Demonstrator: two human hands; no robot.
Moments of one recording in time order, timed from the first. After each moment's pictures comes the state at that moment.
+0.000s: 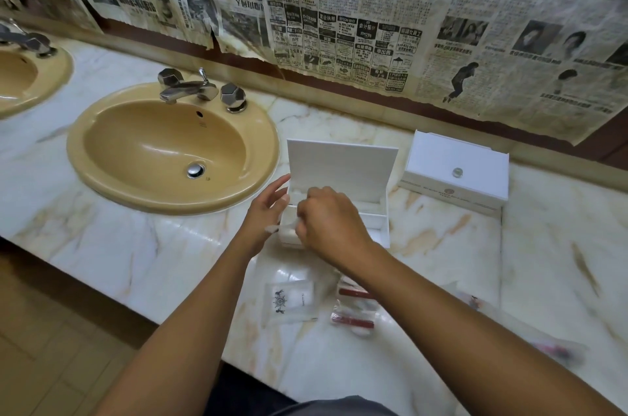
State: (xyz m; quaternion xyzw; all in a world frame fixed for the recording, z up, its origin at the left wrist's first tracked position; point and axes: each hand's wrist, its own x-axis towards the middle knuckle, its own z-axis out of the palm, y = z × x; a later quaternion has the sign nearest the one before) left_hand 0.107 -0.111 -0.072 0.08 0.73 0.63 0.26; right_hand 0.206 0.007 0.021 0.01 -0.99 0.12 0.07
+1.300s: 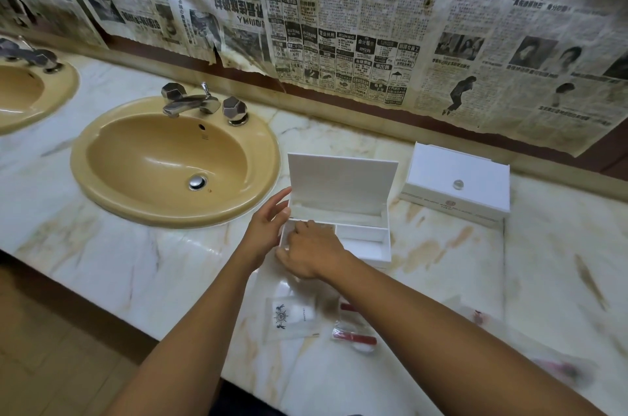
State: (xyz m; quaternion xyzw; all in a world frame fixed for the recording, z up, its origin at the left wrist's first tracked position) left_hand 0.107 -0.110 -0.067 0.06 0.73 0.63 0.26; right_hand 0.180 -0.007 -0.021 -0.02 -0.97 0.12 -0.22
